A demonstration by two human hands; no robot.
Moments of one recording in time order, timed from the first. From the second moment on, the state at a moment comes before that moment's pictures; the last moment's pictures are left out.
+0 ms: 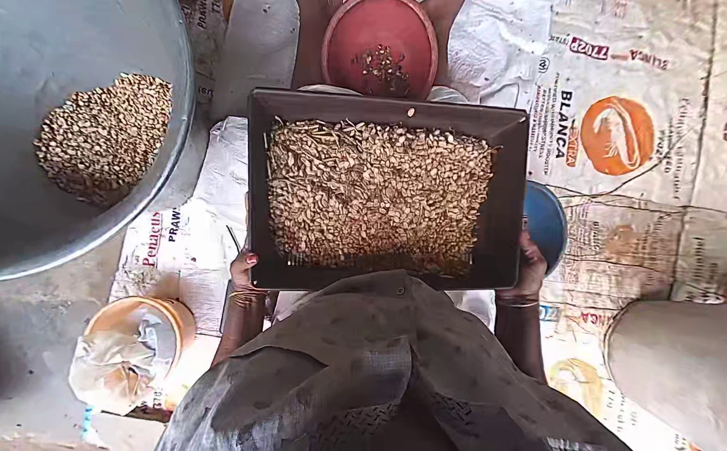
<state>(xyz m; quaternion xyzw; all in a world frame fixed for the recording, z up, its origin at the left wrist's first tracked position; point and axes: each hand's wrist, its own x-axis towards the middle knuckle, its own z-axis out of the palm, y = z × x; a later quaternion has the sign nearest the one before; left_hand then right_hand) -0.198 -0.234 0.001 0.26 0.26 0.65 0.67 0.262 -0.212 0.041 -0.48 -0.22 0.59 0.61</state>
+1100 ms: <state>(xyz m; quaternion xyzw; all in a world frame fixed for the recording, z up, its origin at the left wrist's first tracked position) -0.180 -0.143 0.009 0.23 0.34 0.63 0.66 0.275 -0.123 0.030 -0.47 -0.27 0.60 0.59</state>
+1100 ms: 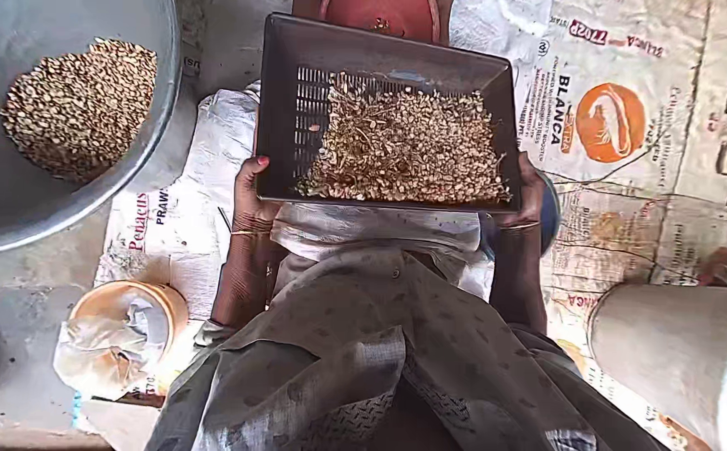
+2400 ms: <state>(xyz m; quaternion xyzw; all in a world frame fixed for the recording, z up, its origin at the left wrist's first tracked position) -0.111 -0.104 0.029 0.76 0.53 0.14 0.35 0.154 -0.120 0.036 -0.55 -0.74 0.21 0.33</state>
